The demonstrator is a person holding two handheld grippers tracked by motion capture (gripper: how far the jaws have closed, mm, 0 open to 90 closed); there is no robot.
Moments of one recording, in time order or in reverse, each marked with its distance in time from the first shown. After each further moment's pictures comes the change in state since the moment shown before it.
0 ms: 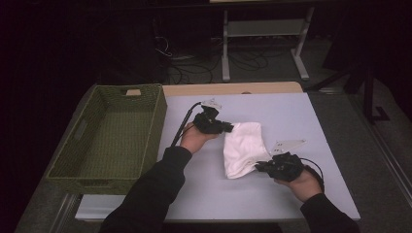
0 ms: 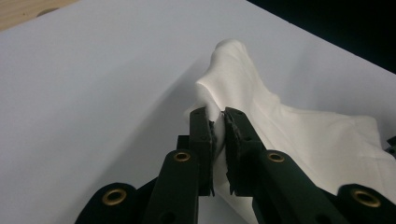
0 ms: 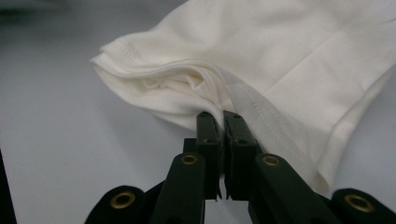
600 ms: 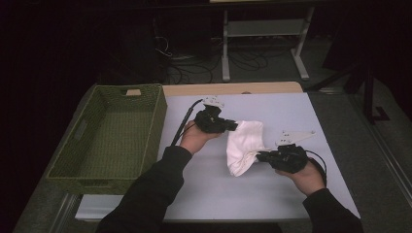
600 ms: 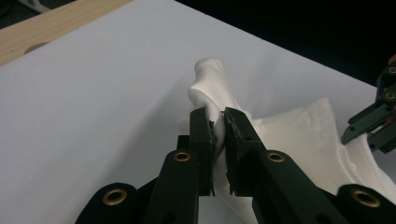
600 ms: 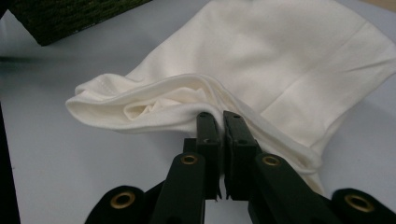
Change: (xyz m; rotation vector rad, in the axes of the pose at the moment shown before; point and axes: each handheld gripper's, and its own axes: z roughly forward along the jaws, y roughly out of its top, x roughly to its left) left arm -0.020 0.016 -0.016 -0.046 -0.030 0.056; right arm -0.011 0.017 -0.017 -0.110 0.005 0.016
